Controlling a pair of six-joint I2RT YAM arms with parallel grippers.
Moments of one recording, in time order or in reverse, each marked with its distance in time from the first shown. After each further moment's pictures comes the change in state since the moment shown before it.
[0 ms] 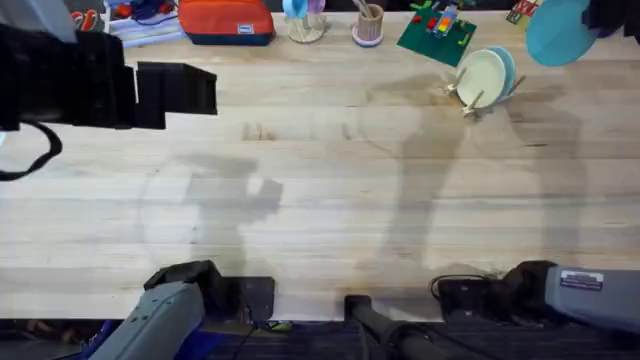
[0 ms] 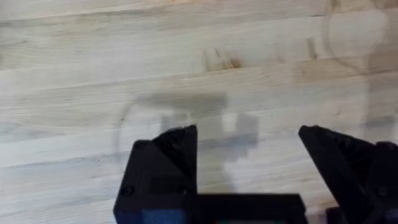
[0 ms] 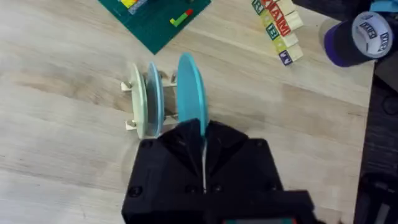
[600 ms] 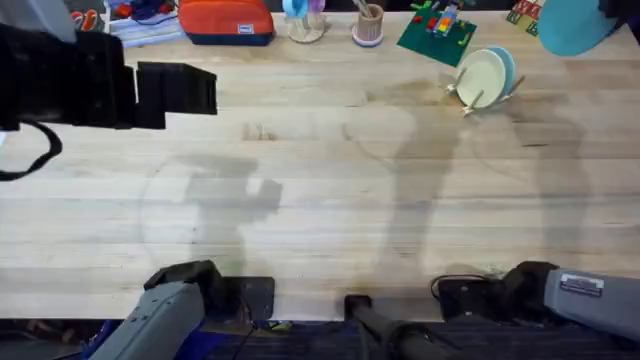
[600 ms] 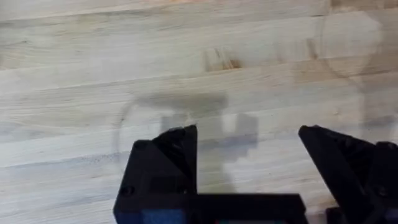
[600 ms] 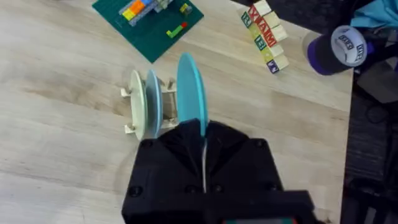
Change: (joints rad) left arm 0.000 0.000 0.000 0.000 0.000 0.000; right arm 0.000 -0.069 0.000 0.000 0.000 0.000
